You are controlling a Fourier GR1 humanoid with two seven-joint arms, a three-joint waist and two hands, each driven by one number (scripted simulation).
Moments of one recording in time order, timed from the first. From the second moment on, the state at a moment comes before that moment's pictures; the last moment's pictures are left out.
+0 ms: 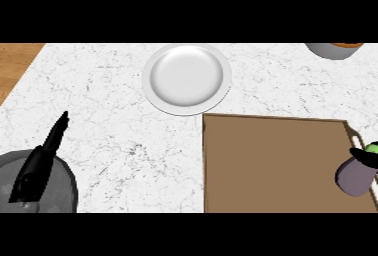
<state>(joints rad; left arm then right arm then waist) 0.05 0.45 -0.11 -1.48 -0.02 0.16 -0.14 0.01 -0.93 0.17 -1.57 -0.45 -0.44 0.90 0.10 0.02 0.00</state>
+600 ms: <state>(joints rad) -0.04 0.43 -0.16 -1.48 -0.04 0.12 -0.13 -0.29 -1.10 0.38 -1.50 0.02 -0.17 0.42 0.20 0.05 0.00</state>
